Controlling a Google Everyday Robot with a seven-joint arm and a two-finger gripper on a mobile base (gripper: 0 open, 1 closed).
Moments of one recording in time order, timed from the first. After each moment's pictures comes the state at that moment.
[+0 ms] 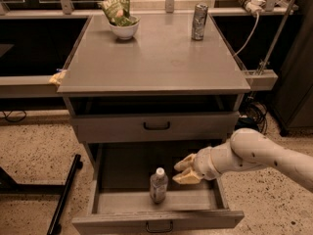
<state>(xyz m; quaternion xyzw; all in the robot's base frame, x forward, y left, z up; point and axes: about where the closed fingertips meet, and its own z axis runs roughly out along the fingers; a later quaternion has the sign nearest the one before) 0.506 -0.098 0.569 -0.57 0.72 0.25 0.30</state>
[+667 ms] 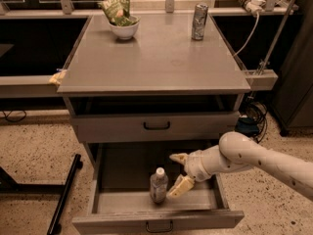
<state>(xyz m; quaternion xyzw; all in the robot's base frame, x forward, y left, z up) 0.515 -0.073 0.535 -0.58 0.70 0.28 0.30</state>
